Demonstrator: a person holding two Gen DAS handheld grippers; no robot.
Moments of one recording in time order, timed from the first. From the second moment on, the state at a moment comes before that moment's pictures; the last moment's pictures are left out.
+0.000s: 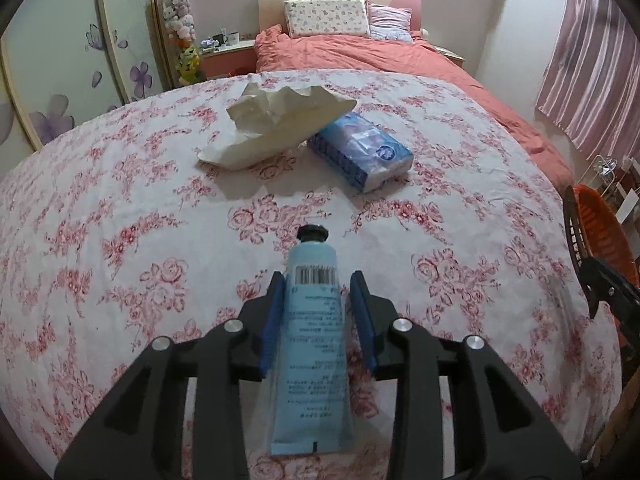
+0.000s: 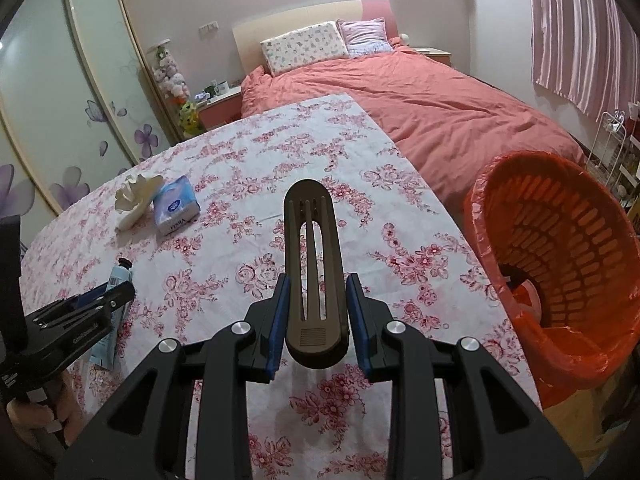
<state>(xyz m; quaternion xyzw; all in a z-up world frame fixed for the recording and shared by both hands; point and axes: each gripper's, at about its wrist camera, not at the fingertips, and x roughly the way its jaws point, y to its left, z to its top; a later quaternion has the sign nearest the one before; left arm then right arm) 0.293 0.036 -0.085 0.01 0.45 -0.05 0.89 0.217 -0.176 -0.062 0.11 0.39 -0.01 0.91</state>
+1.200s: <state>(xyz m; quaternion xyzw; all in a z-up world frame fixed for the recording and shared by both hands) 0.238 -0.184 0.021 0.00 0.36 -0.29 0.89 0.154 -0.330 -0.008 0.20 0.28 -0.12 0.93</state>
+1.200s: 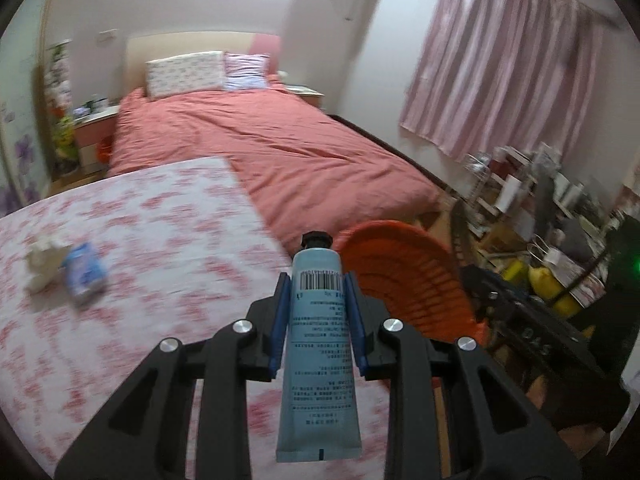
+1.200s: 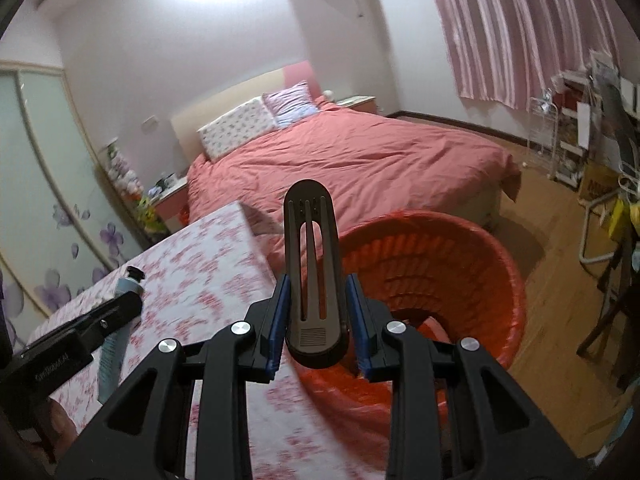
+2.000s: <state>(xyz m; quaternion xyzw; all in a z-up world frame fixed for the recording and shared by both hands) 0.283 -0.243 -0.052 0.07 0.40 -0.22 0.88 0.163 -0.388 -0.051 0.24 0.30 -0.16 0.91</state>
